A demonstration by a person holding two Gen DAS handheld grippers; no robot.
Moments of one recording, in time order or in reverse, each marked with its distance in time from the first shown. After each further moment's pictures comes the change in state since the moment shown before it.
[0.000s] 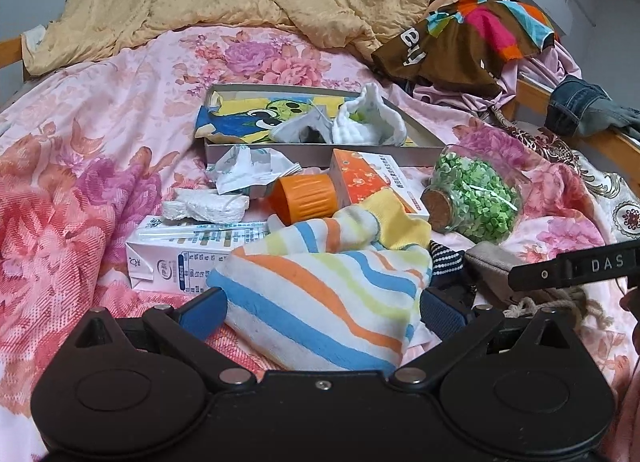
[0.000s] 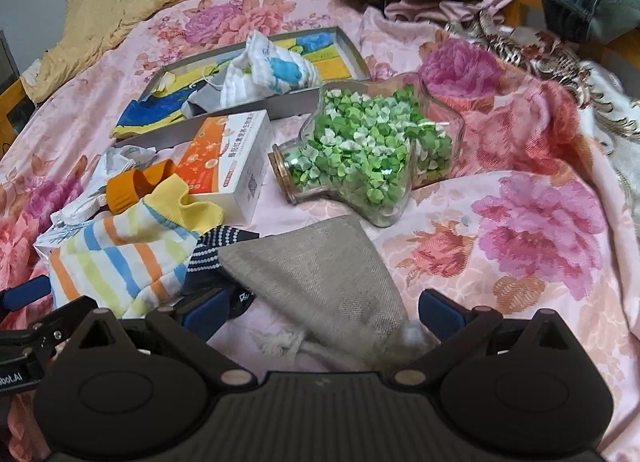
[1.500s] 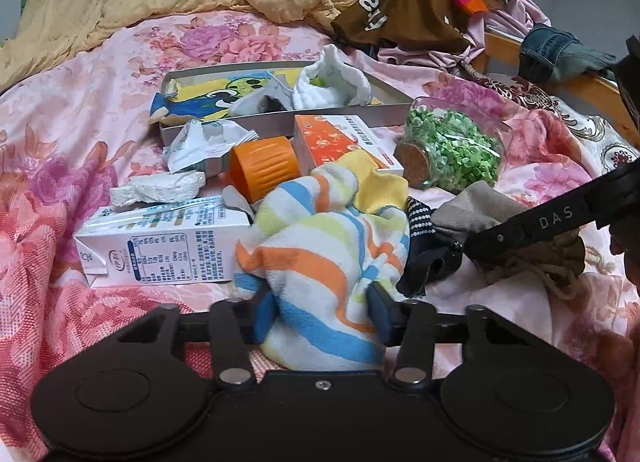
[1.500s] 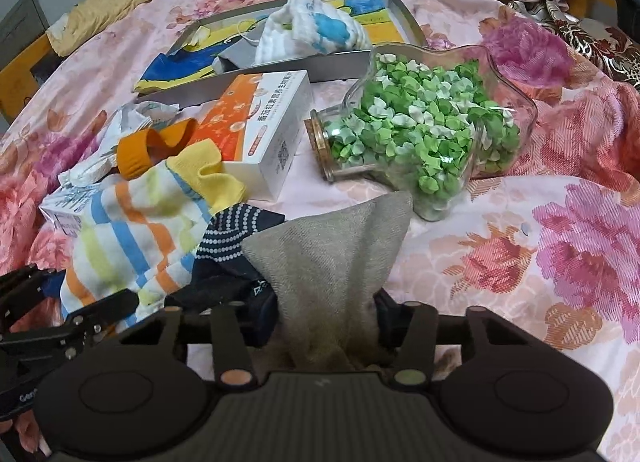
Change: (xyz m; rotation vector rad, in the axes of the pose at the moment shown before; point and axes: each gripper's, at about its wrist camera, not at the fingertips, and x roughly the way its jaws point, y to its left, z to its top) left arm 0.023 -0.014 -0.013 0.113 0.064 -0.049; right arm 0.033 0.011 0.009 -0.107 0.094 0.078
